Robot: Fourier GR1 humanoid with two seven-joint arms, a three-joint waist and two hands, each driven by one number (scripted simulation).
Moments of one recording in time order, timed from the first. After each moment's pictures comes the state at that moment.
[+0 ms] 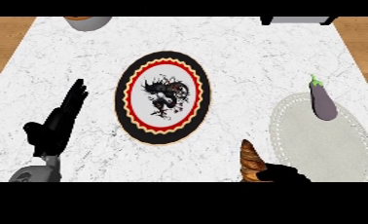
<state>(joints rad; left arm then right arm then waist) -0.06 0.27 0.03 -1.31 0.07 -0.03 -0.14 0.31 -0.07 0.86 -2.33 1.73 -0.04 0.89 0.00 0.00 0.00</state>
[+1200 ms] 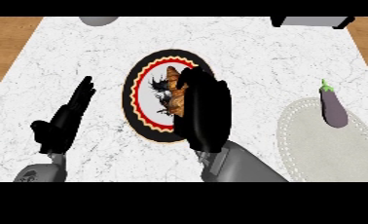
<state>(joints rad) -0.07 0.24 0.01 -1.36 0.04 -0.05 -0.11 -0.59 -0.01 0.69 -1.57 1.17 -0.17 1.06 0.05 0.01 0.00</state>
